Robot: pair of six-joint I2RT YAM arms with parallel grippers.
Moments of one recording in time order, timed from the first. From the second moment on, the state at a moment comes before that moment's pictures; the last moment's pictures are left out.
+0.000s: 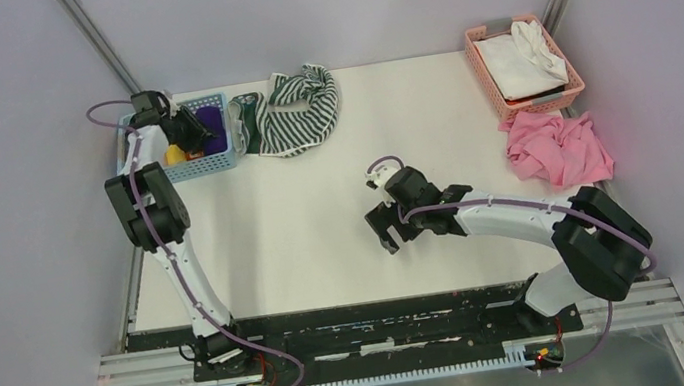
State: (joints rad) left arm 0.26 2.29 1.90 -0.50 0.45 -0.40; right arm 0.79 1.46 0.79 -0.27 0.04 0.17
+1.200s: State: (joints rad) left arm 0.14 2.43 2.21 -0.87 0.01 -0.24; right arm 0.79 1.46 0.80 -0.27 0.03 0.17
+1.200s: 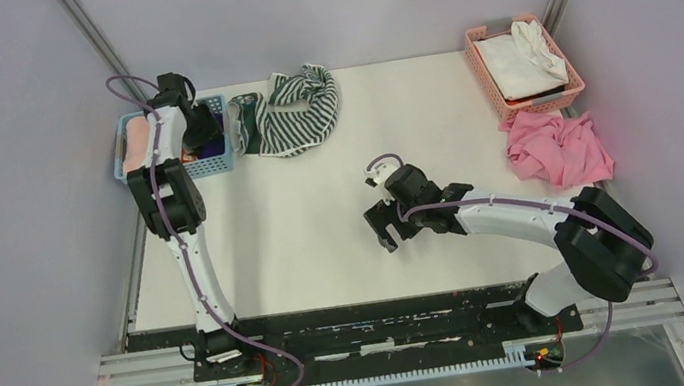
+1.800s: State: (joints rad) left arm 0.06 2.02 1.93 -0.82 -0.03 -0.27; right arm 0.79 1.33 0.80 -0.30 0.13 0.15
